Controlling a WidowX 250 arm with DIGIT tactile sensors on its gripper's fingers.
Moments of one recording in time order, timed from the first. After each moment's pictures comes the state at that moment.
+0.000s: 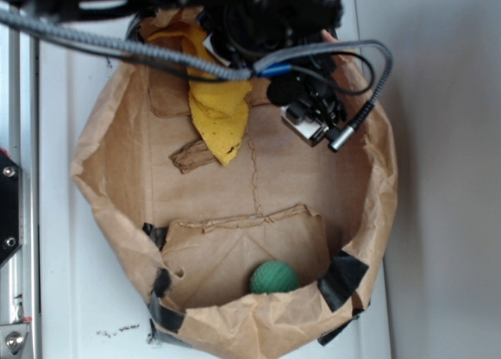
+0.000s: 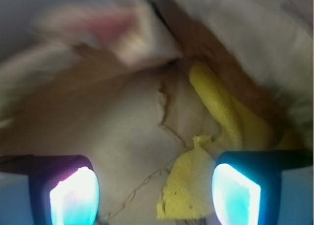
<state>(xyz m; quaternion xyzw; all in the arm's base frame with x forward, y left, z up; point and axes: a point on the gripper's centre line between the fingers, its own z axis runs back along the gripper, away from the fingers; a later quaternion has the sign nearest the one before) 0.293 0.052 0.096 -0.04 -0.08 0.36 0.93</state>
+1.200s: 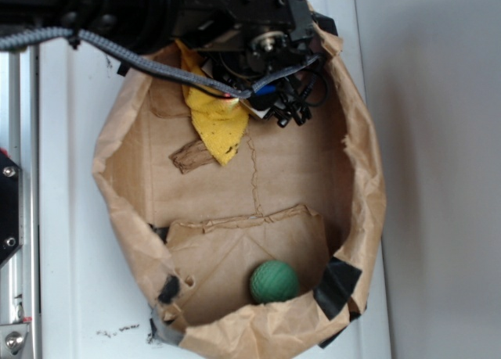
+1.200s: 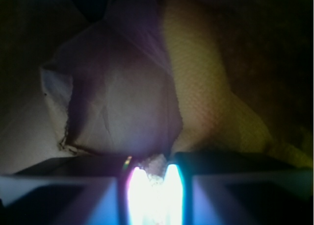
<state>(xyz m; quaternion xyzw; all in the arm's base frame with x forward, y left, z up) 0.282 0.077 0.035 0.03 -0.04 0.37 0.93</state>
